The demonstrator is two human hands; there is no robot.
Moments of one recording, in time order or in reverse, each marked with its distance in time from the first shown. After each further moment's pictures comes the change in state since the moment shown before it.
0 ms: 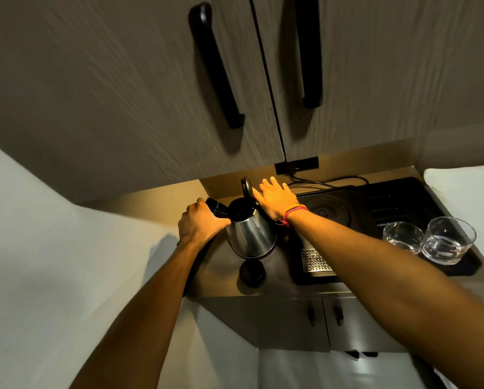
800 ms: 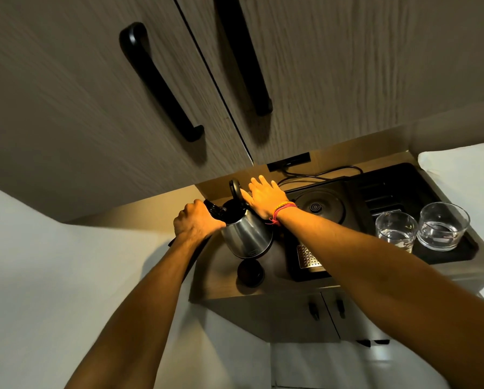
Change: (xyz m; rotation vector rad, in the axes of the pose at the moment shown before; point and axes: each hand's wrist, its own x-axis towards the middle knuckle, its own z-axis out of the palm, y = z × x) left_hand 0.017 0.020 -0.001 0.234 -0.111 -0.030; right_hand 0.001 0.005 0.001 0.056 0.027 -0.023
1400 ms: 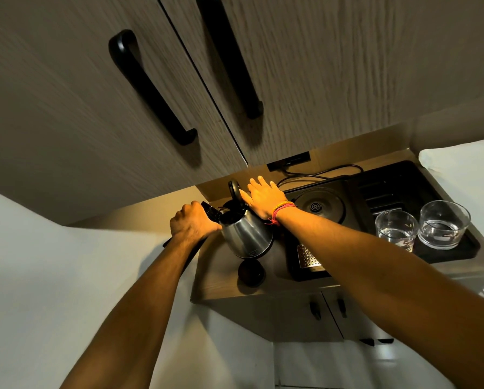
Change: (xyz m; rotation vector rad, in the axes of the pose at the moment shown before) left_hand 0.006 -0.006 -0.003 0.100 -0.036 -0.005; right_hand 0.006 0.005 0.008 -0.076 0.019 -0.051
